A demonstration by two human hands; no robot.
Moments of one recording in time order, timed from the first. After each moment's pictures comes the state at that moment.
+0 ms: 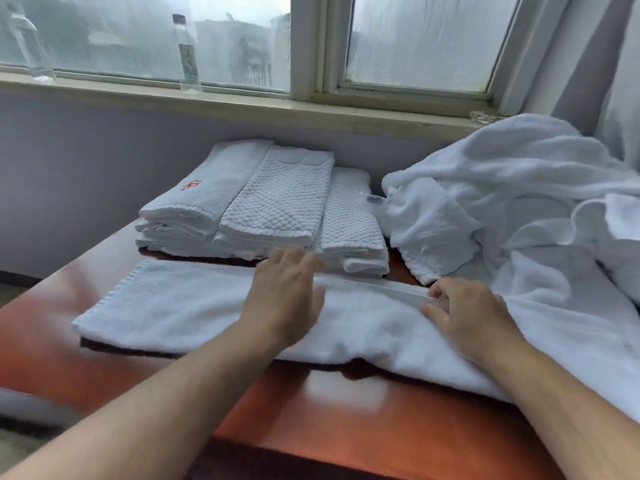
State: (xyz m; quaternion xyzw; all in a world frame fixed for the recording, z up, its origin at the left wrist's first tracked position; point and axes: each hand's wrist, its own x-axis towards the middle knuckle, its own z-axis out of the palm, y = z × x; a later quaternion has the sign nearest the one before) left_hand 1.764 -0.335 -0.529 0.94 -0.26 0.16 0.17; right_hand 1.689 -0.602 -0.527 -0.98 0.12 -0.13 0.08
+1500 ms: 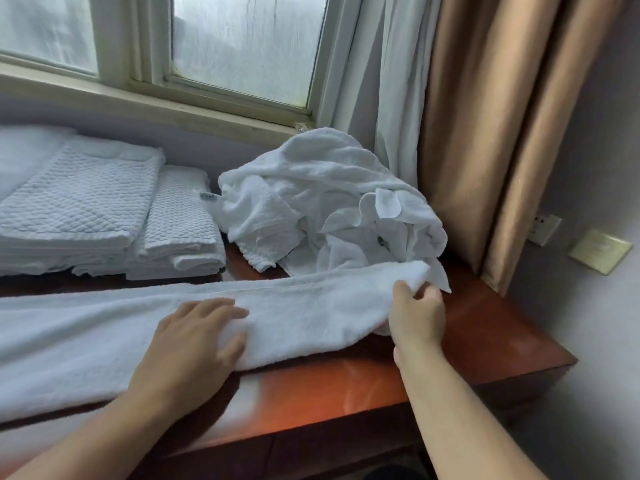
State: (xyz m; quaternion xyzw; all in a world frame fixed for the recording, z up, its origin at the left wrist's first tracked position) left_hand 1.694 -0.403 -0.567 0.88 -0.37 0.07 0.28; right_hand 1.561 -0.656 -0.509 -0.62 0.44 -0.45 0.47
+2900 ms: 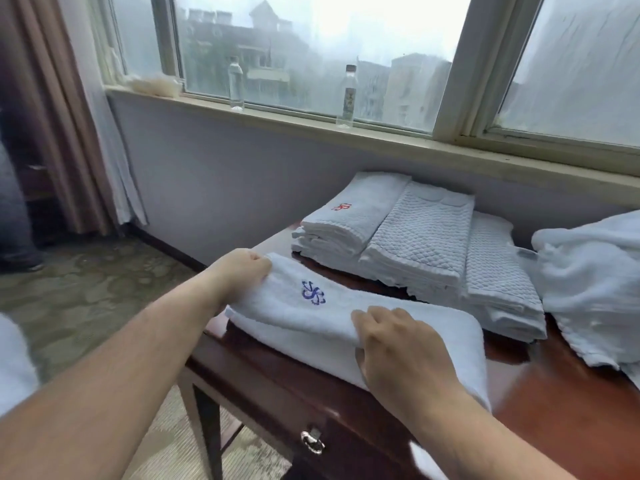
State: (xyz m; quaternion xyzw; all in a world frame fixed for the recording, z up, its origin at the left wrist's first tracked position) left_hand 1.780 -0.080 -0.497 0.88 0.13 0.03 0.46; right_hand 1.700 -0.331 -0.508 -0.97 -0.21 -0.14 -0.04
